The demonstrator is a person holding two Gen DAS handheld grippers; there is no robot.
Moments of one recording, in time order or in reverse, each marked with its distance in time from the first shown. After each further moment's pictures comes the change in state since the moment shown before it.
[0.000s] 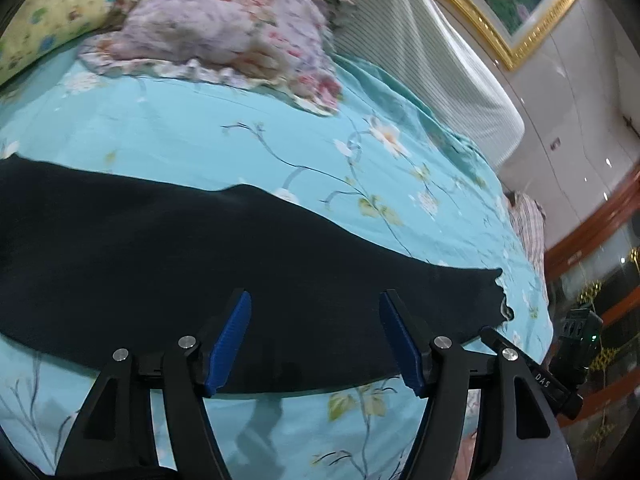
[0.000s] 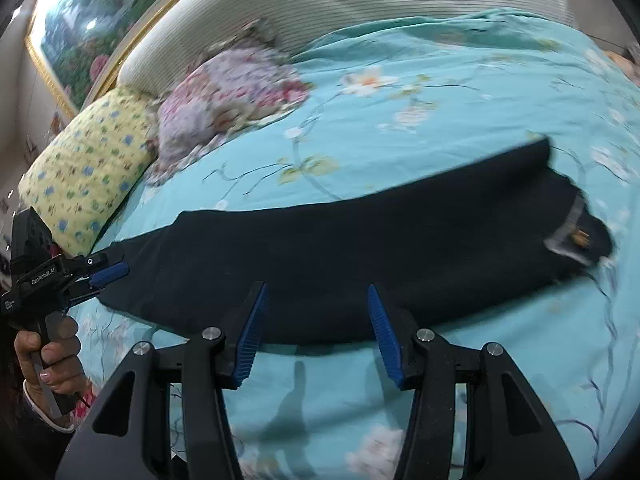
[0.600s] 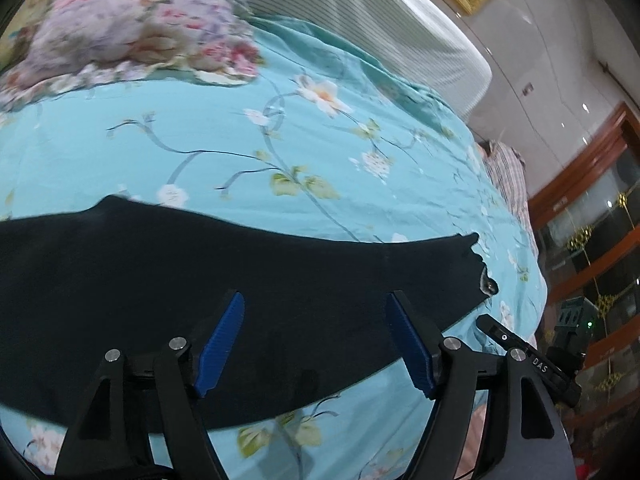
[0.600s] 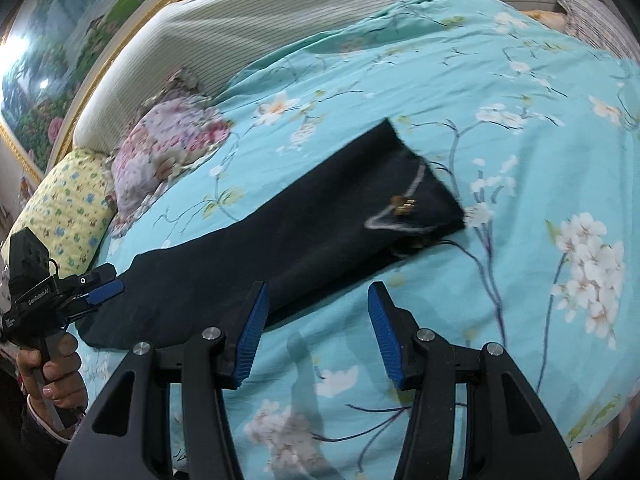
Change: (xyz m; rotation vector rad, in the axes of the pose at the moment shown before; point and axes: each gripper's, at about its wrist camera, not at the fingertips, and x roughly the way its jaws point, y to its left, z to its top) left arm 0.065 -0.079 0.012 0.157 0.126 -0.078; right arm -0.035 -0.077 -0.009 0.188 -0.070 -0.086
